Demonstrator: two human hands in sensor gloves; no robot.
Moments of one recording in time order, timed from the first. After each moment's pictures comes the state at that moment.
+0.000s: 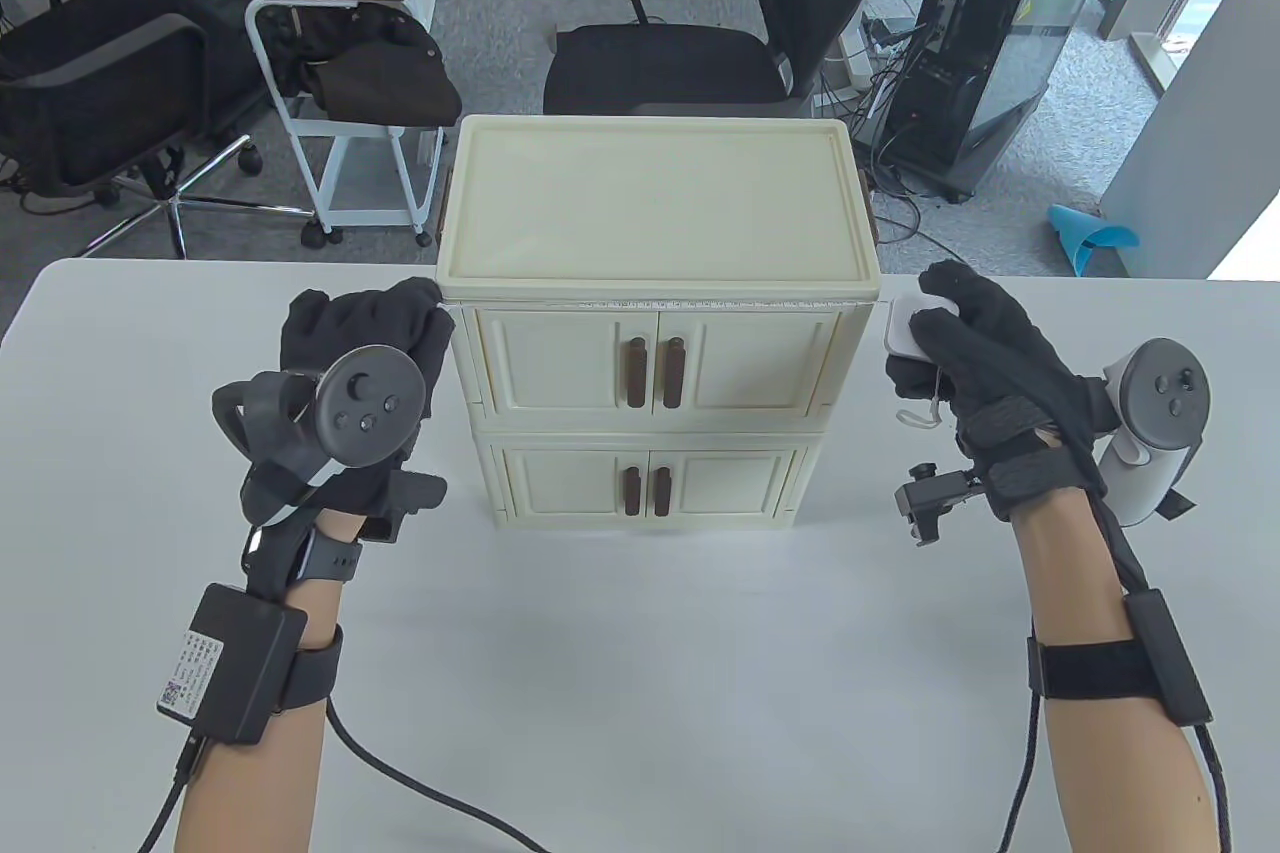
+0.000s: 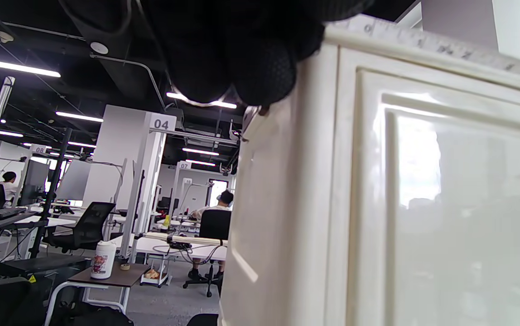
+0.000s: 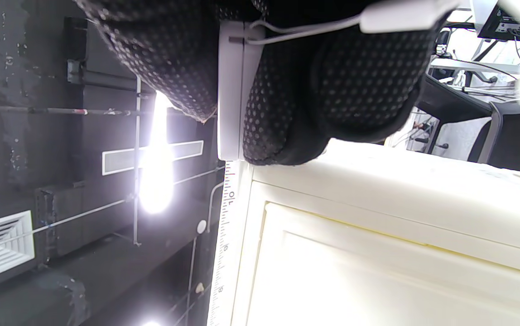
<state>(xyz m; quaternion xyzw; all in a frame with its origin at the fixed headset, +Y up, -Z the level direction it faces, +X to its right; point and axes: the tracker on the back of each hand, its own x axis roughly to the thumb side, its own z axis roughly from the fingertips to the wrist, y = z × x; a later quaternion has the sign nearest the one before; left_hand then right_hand) -0.215 -0.497 -0.318 0.24 -0.04 0.08 0.97 0.264 -0.536 -0.353 0.06 -0.12 0.74 0.66</state>
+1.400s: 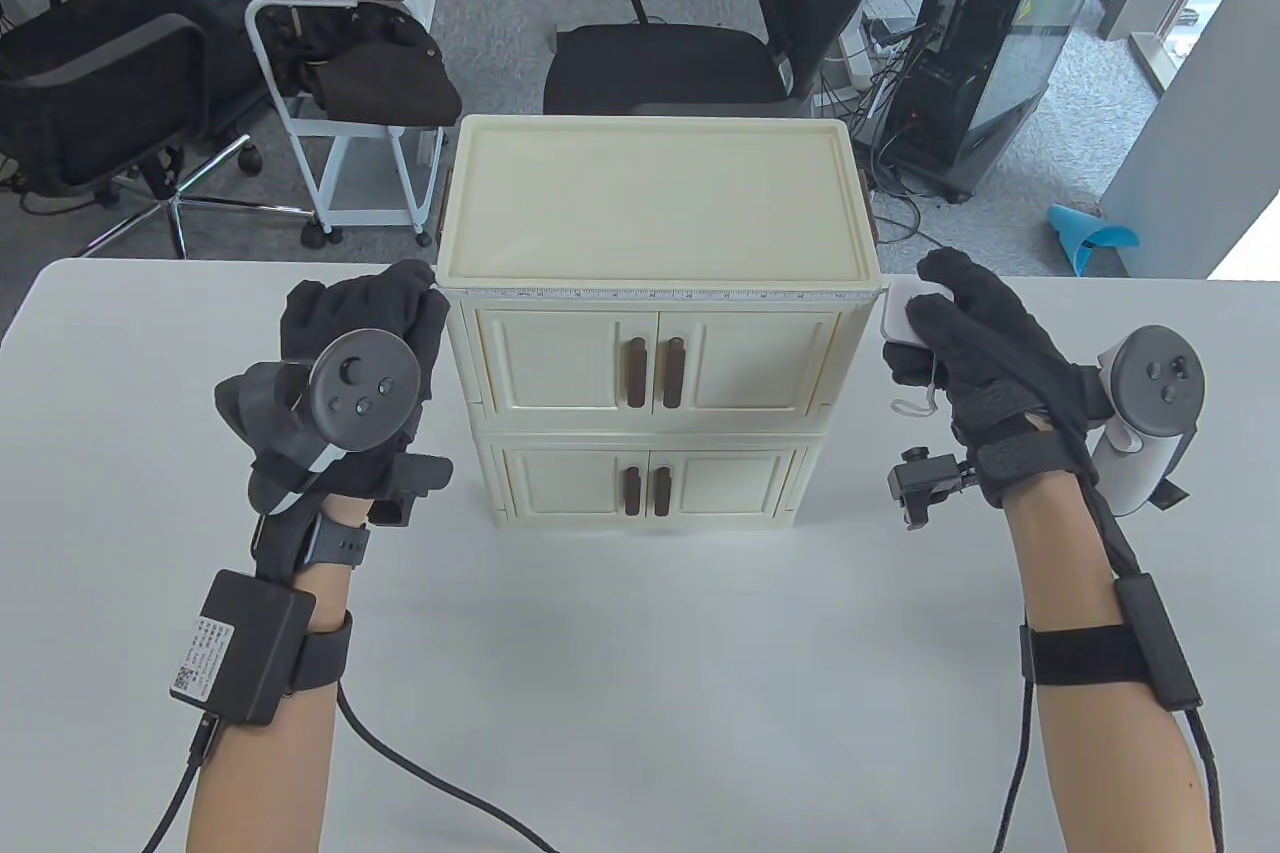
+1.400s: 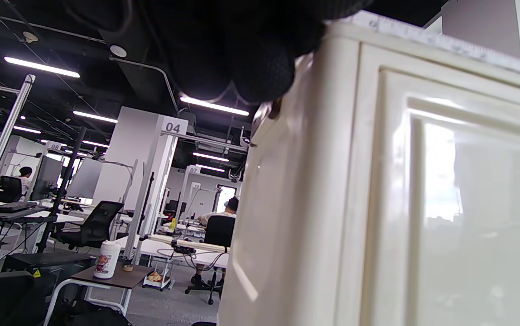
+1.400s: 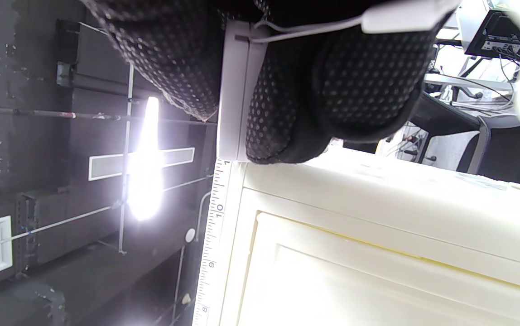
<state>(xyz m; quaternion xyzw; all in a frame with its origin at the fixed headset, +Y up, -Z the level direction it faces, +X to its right) -0.217 -0.495 -0.326 0.24 -0.03 0.10 0.96 0.260 -0.531 -0.358 0.04 -0.12 0.74 0.66</state>
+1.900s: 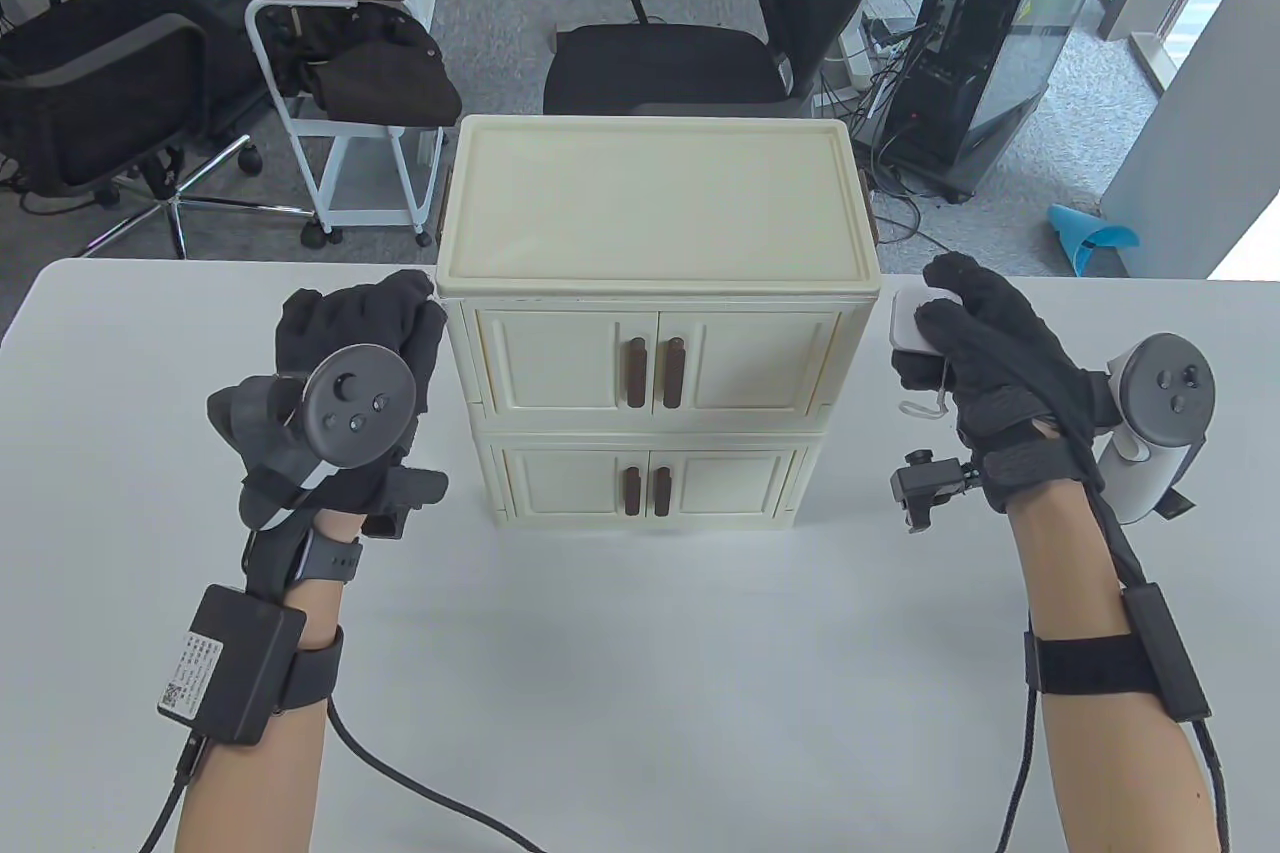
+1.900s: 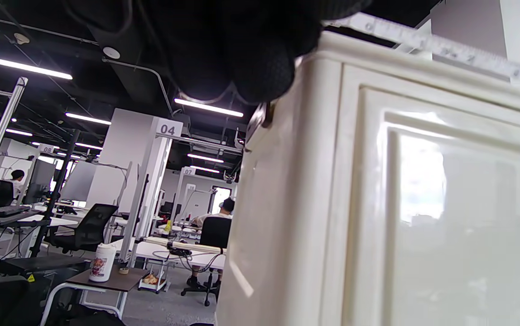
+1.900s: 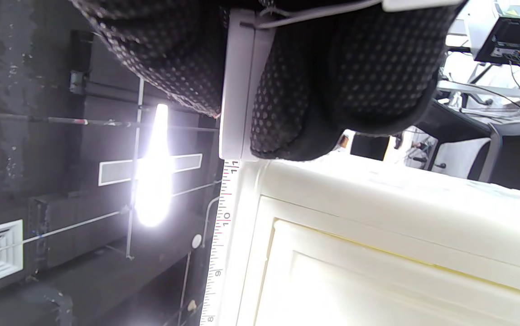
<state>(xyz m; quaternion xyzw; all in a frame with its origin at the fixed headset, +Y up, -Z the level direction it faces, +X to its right) -0.217 -0.495 -0.311 0.25 -0.04 0.09 0.96 0.262 -0.524 -0.347 0.04 -0.15 0.74 0.65</state>
